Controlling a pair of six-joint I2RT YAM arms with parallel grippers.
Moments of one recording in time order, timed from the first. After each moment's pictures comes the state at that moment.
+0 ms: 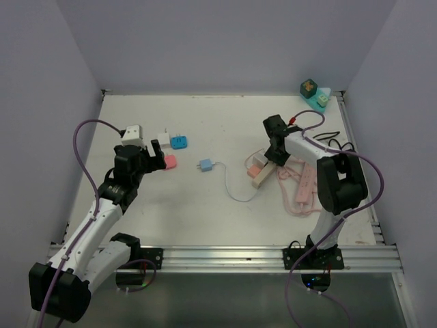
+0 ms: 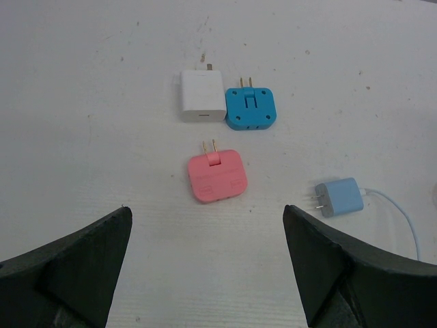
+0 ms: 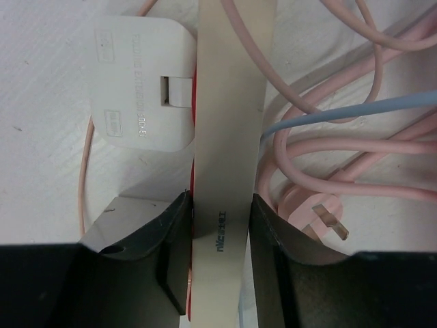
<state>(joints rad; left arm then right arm) -0.26 0.88 0.64 -0.20 -0.23 -0.30 0.34 1.82 1.24 -0.67 0.38 0.96</state>
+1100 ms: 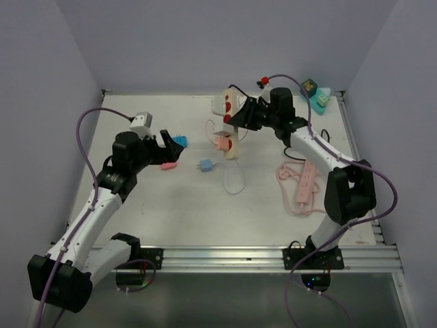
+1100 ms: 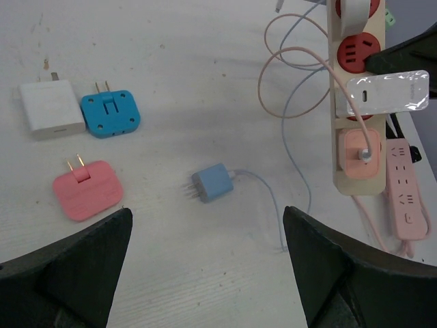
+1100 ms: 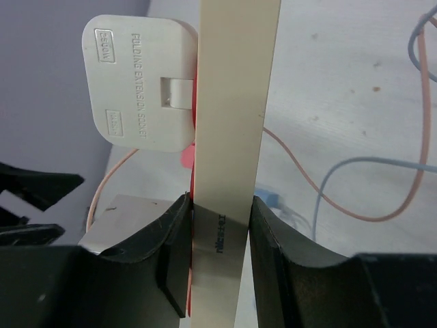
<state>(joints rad) -0.26 0.97 0.79 -0.23 0.15 -0.41 0.36 1.70 1.32 -0.10 -0.46 0.60</state>
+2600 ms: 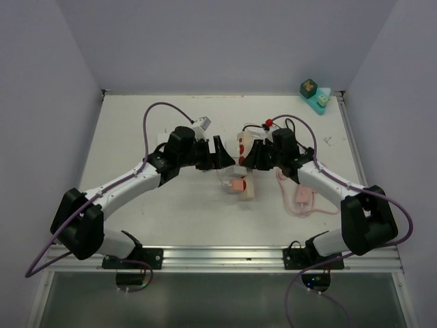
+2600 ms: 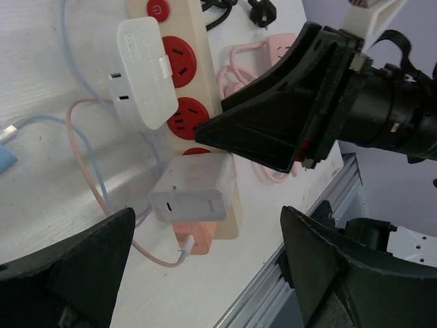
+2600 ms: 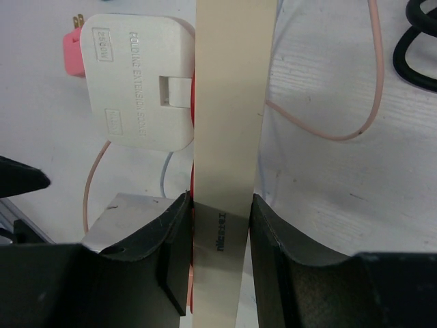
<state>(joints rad) -0.62 1.38 0.95 -0.07 0.33 -0.69 0.41 1.43 0.84 -0.10 -0.28 0.52</state>
